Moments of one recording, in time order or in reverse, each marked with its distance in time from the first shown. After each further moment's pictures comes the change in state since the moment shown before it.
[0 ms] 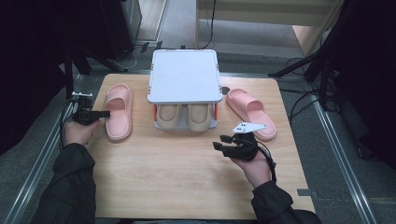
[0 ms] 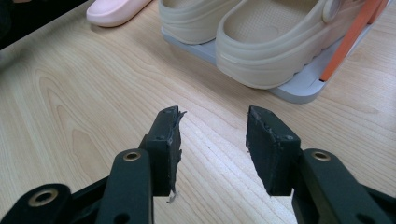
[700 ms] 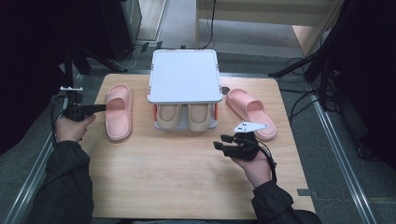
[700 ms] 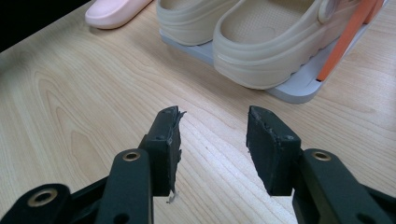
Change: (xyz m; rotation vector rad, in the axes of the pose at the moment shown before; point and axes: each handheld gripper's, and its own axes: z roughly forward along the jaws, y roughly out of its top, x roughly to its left) left arm -0.001 0.014 -0.032 -0.086 0.024 0.001; right arm -0.002 0.000 -0.001 -0.004 -0.002 0.011
